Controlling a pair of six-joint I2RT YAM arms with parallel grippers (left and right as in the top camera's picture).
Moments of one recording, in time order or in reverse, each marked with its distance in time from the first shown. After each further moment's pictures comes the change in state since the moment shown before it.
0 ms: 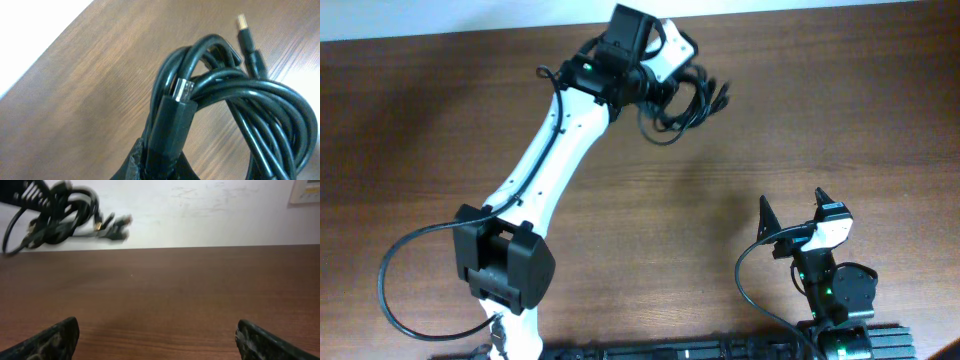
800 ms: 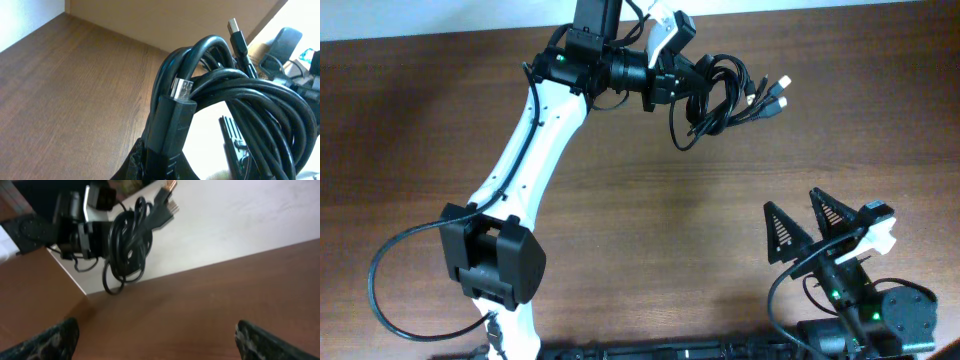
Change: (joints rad) left arm 0.083 -0.002 0.005 0.142 0.908 0.022; right arm 0.000 0.122 0.488 -0.328 -0.248 0.397
